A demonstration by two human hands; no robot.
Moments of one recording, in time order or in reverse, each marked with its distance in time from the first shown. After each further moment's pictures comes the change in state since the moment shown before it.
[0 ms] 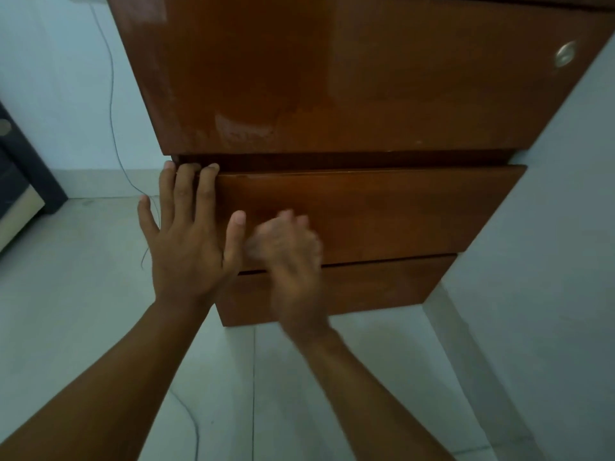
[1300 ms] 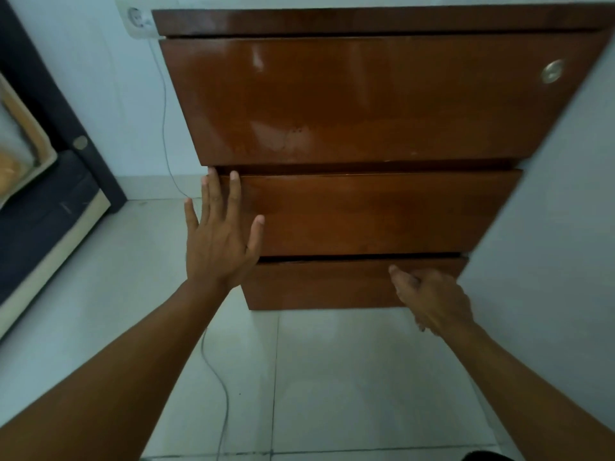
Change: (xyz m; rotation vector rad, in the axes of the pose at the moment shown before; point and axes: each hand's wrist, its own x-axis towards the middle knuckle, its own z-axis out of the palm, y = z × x) left_hand 0.007 -0.005 -0.007 0.166 -0.232 -0.030; right_hand -0.009 0.120 -0.154 -0.247 -0.591 0.776
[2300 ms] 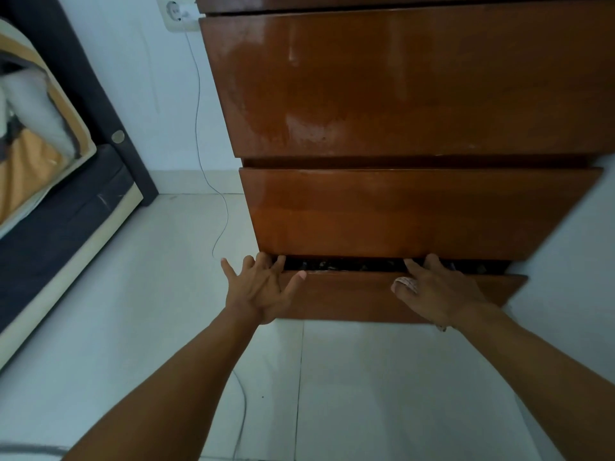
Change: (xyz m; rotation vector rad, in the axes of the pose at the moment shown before) left_hand -0.045 -0.022 0.058 0.154 -0.627 -0.076; right_hand 0.027 -0.049 0.017 -0.469 -0.364 -0.220
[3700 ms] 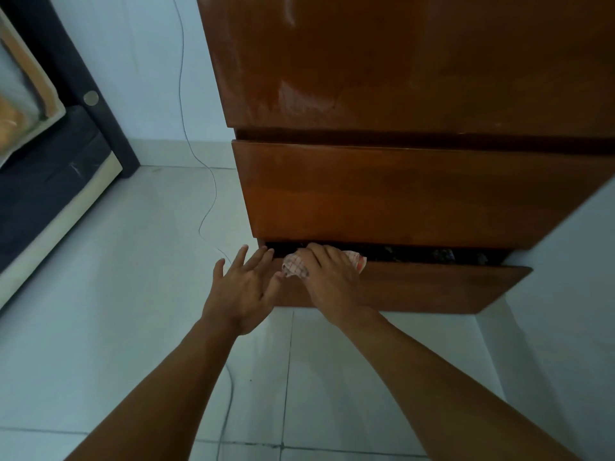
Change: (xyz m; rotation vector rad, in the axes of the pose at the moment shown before) left_hand -0.021 -0.014 0.030 -0.184 0.019 0.077; right_hand 0.052 -0.127 0.097 0.044 0.640 -0.532
